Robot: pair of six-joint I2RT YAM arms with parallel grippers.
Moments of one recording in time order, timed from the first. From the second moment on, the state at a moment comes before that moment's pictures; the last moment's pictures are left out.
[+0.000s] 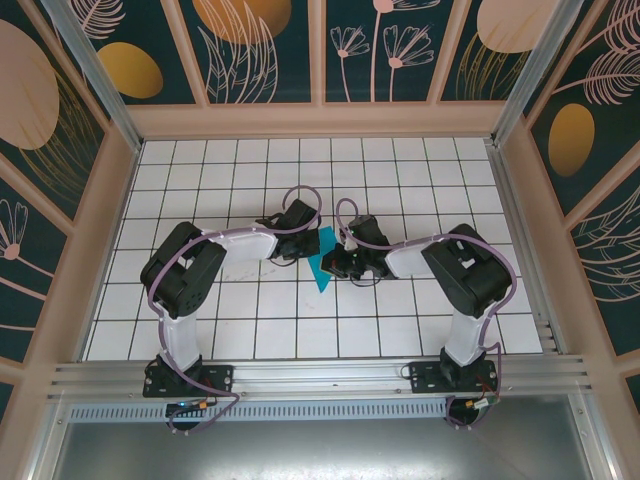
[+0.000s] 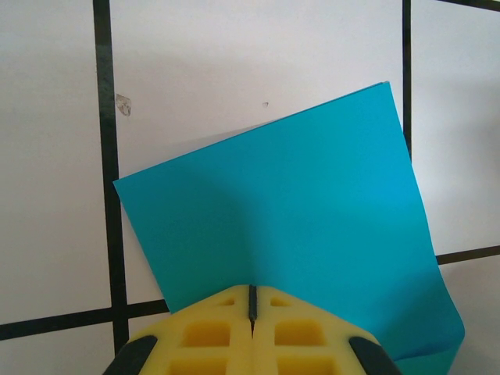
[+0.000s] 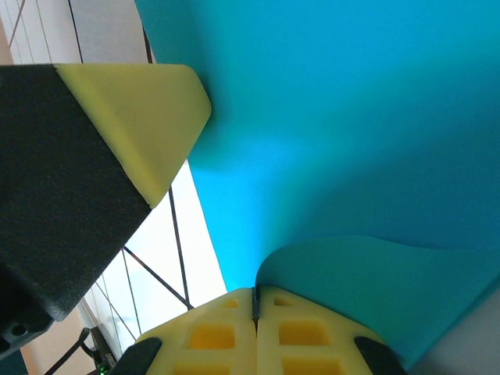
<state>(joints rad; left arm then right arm) -0.68 1.92 1.11 -0.22 0.02 -0.74 0.64 1.83 0.76 0.24 -0.54 0.94</state>
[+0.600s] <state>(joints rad) -0.68 1.92 1.11 -0.22 0.02 -0.74 0.64 1.83 0.76 0.25 -0.54 0.94</state>
